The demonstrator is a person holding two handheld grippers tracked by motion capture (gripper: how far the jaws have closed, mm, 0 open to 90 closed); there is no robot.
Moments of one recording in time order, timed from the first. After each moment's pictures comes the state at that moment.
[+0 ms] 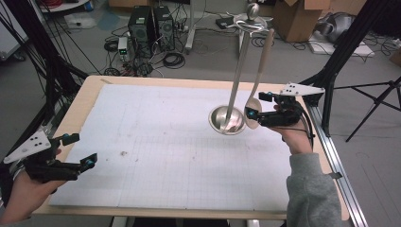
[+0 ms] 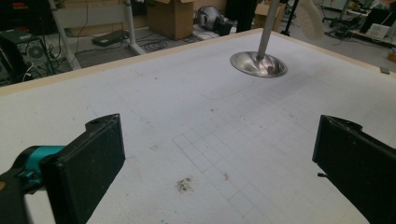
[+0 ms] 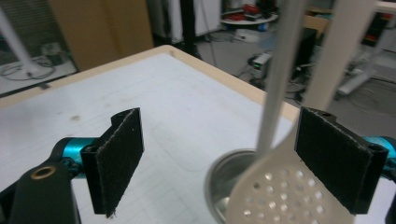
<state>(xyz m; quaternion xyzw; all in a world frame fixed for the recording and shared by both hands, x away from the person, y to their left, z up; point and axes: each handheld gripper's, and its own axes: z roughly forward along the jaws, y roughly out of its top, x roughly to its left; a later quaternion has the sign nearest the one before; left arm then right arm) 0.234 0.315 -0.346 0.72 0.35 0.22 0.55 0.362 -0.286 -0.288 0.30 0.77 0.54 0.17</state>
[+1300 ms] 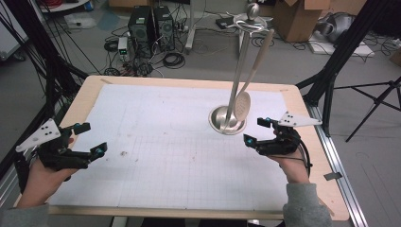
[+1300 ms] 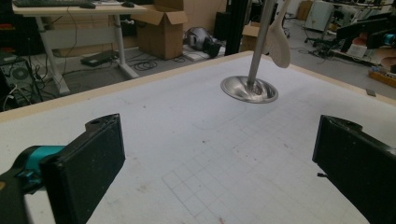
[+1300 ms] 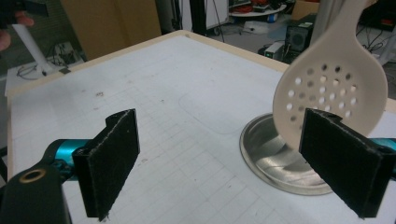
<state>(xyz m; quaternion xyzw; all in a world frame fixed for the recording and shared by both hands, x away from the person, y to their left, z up) 0.259 0.298 -0.342 0.71 0.33 0.22 0.59 0.311 -0.289 -0.341 0.32 0.76 0.55 0.15</state>
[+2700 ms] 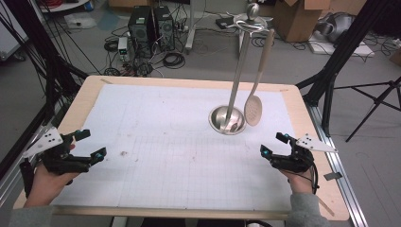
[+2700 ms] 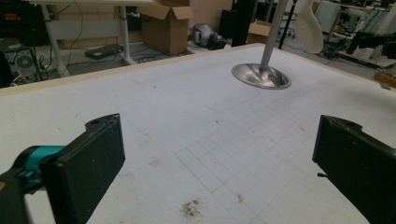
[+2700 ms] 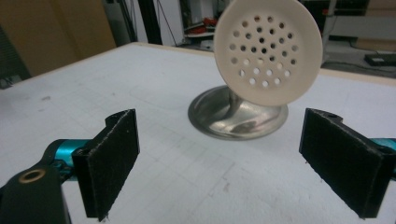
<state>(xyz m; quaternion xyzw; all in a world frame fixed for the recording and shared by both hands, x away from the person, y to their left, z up) 0.263 0.315 -0.381 0.70 0.35 0.21 0.58 0.285 -0.339 -0.401 0.39 0.70 0.56 0.22</state>
